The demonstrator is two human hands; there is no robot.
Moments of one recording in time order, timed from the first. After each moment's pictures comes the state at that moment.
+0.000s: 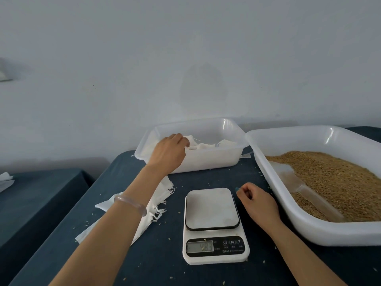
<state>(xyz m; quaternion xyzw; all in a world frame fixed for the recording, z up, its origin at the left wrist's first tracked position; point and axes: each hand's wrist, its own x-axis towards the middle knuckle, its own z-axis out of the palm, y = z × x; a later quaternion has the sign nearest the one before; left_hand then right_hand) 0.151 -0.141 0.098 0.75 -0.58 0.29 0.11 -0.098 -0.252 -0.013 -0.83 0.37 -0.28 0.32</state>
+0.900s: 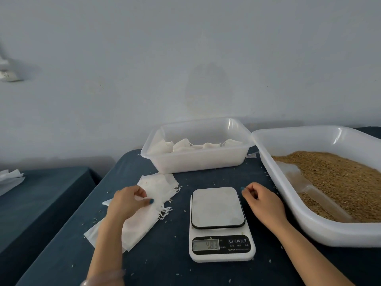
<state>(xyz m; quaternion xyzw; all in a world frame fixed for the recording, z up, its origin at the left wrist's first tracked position) 0.168 0.001 0.026 0.93 -0.26 -0.05 0.27 -0.098 -0.253 -0.015 -0.84 0.36 -0.27 0.29</state>
